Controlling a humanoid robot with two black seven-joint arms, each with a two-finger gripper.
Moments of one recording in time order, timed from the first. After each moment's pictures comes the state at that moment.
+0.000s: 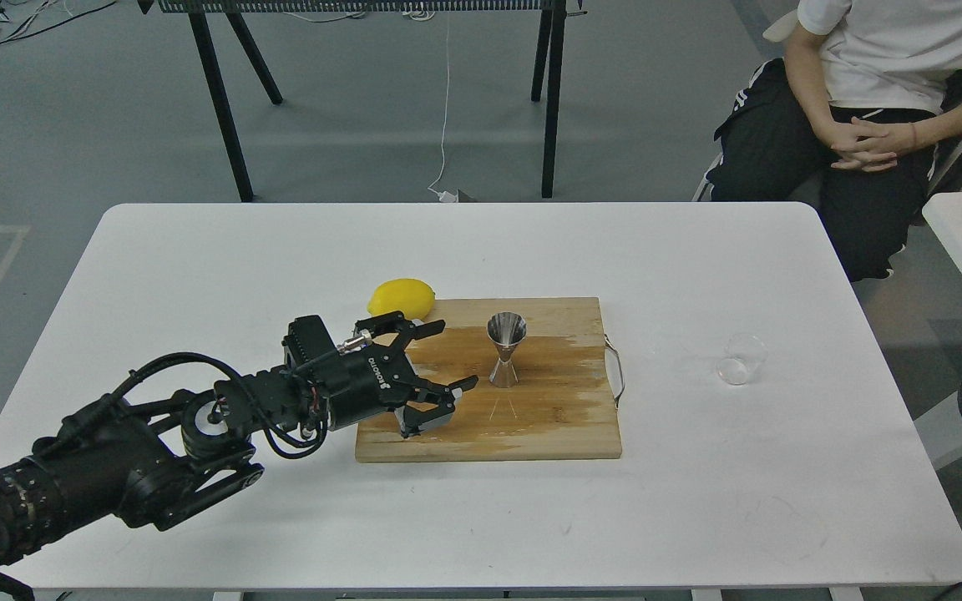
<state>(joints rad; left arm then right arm) -0.70 0.39 -0.21 -0.99 2.16 0.49 -0.36 0.57 -0.60 1.27 0.39 0.15 0.49 0.06</state>
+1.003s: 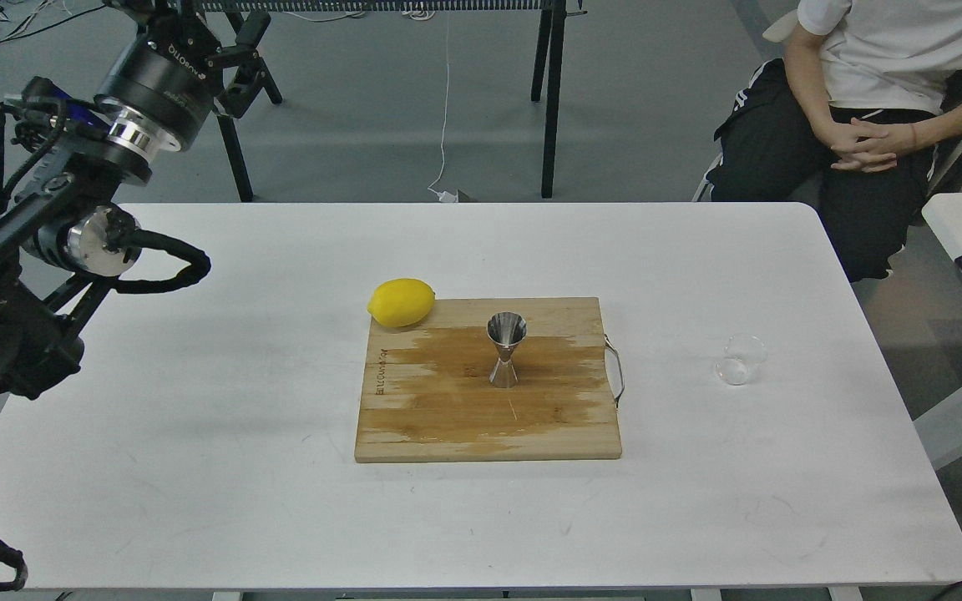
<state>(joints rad) -0.81 0.47 -0.87 -1.03 0.19 -0.18 -0.38 0.08 -0.71 1.29 1.08 0.46 0.49 0.03</state>
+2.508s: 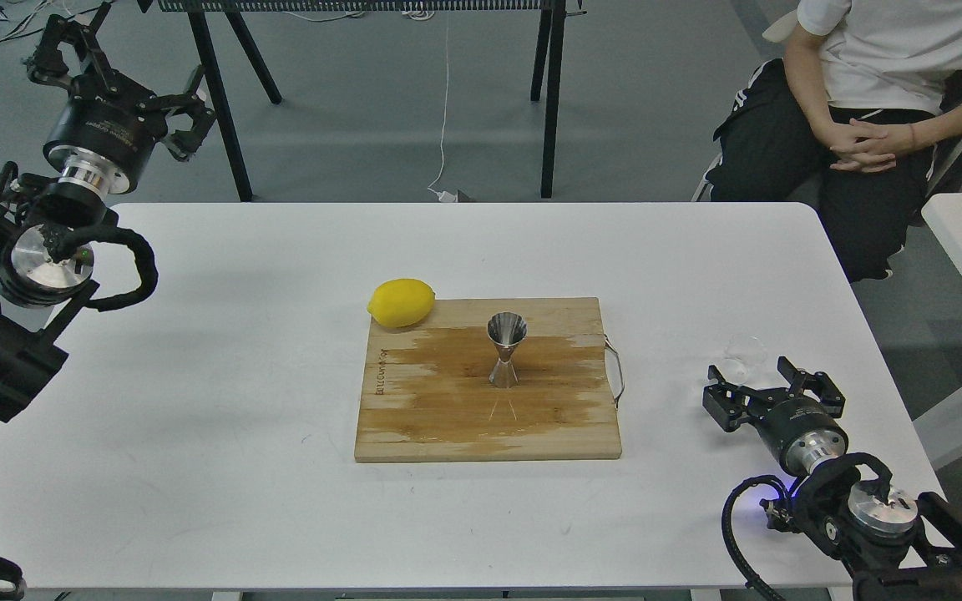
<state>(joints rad) -0.76 0.48 -0.87 -0.84 -0.17 -0.29 -0.29 0.15 -0.20 1.20 0.89 0.52 0.14 -0.03</state>
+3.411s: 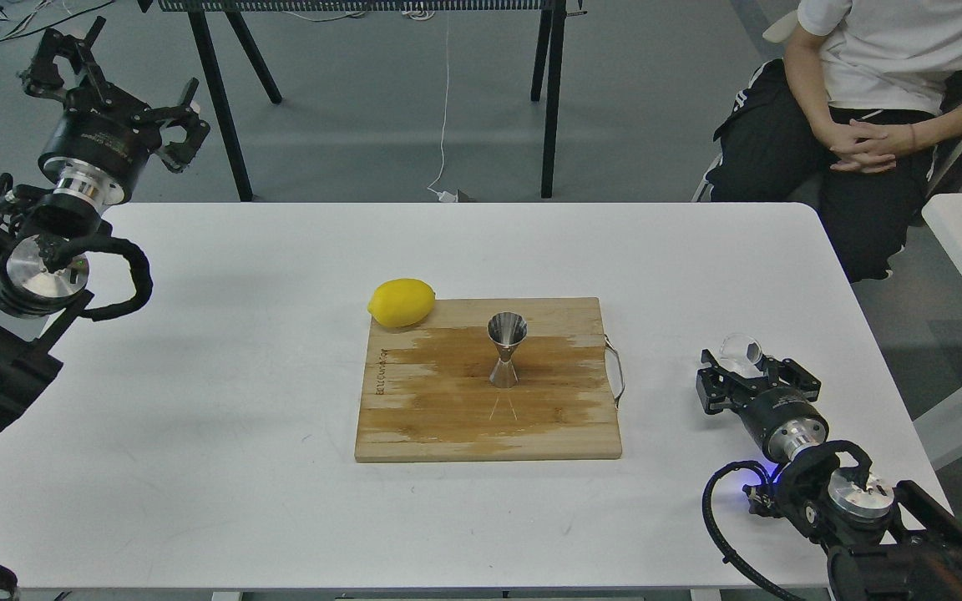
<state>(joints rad) -0.74 0.49 -0.87 -0.84 -0.17 -0.29 -0.29 0.24 -0.14 1.20 0.73 0.52 0.23 -0.09</state>
